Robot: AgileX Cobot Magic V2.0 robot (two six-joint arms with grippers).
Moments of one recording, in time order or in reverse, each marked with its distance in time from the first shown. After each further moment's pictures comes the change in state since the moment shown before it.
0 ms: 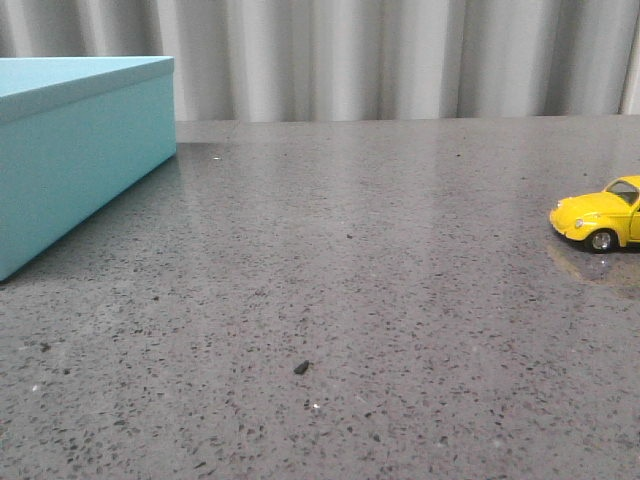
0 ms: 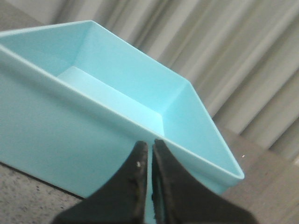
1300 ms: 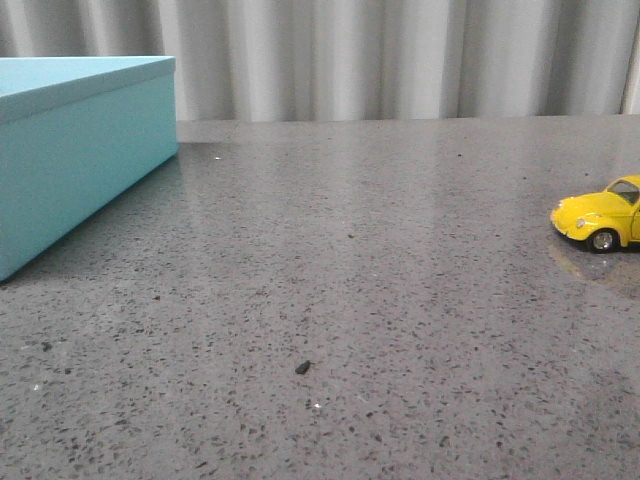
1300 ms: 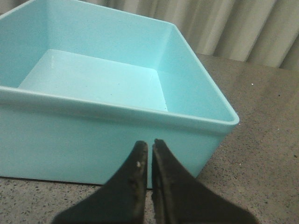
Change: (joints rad) left arm -0.128 0.156 -0.070 0.076 0.056 0.166; right arm 0.199 1.207 -0.998 -0.180 0.893 -0.093
